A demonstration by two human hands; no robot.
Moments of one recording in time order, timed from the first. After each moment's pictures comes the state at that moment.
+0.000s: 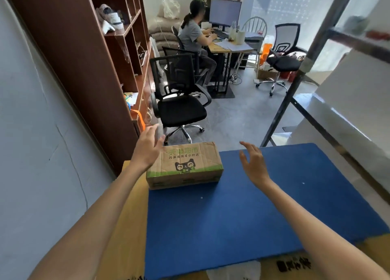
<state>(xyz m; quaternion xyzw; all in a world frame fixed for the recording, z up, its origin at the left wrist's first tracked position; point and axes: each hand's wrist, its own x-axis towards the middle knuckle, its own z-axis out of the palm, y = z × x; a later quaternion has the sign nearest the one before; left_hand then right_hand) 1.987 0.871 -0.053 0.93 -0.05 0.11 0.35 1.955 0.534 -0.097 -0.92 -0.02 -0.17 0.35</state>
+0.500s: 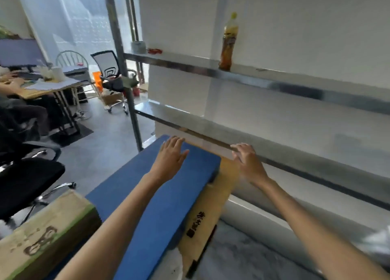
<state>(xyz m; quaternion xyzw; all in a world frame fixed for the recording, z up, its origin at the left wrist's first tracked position) 1.862 0.499 -0.004 0.77 -0.56 0.03 0.29 1.644 0.329 -0.020 -0.88 0.30 -0.30 0.20</state>
